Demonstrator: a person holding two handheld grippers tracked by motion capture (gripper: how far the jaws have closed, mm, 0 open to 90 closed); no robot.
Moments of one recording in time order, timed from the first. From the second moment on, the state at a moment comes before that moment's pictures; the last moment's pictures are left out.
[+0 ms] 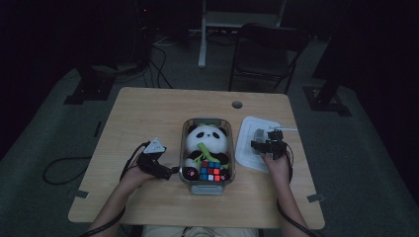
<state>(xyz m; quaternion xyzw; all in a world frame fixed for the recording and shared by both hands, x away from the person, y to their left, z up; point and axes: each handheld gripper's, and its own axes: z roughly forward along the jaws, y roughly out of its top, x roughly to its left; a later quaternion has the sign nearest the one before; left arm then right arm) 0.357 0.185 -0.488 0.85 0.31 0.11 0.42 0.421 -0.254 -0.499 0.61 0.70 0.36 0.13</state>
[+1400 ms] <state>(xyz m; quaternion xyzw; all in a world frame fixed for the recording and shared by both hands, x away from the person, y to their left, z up) 0.360 0.158 -0.483 0.85 0.28 0.11 0.42 0.374 -0.242 -0.409 0.57 0.66 0.40 0.27</state>
